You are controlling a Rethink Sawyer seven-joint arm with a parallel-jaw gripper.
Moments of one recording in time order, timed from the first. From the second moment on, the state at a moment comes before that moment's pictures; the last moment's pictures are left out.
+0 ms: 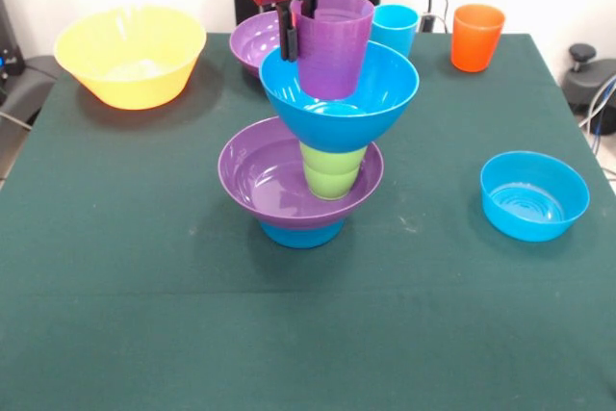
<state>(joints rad) -0.68 -0.76 0.69 1.57 -0.55 1.03 1.47</state>
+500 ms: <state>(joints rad) -0.69 -0.75 0.69 1.57 -0.55 1.03 1.47</state>
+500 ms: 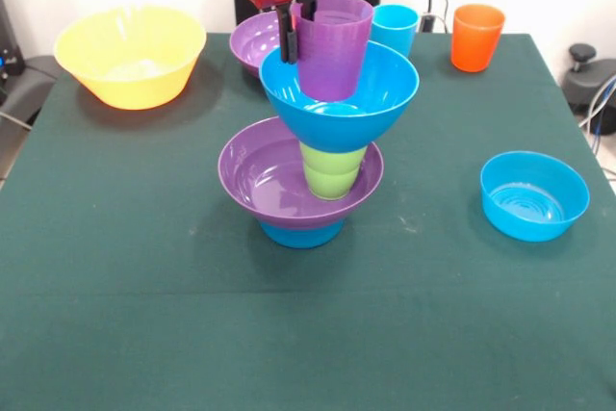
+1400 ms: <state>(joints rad) -0.70 -0.72 0.69 1.57 -0.56 1.03 1.47</state>
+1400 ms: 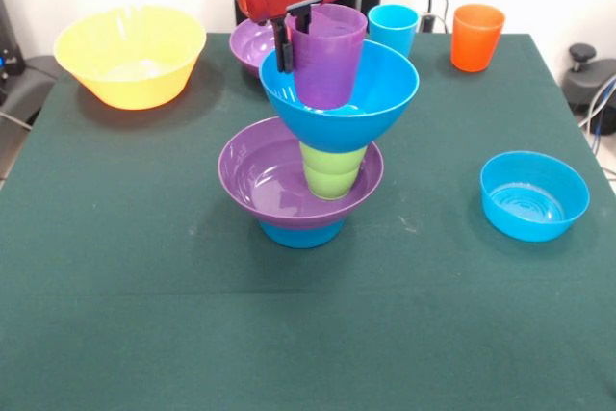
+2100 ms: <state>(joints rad) -0.70 -0.71 0.69 1.57 -0.57 1.03 1.47</state>
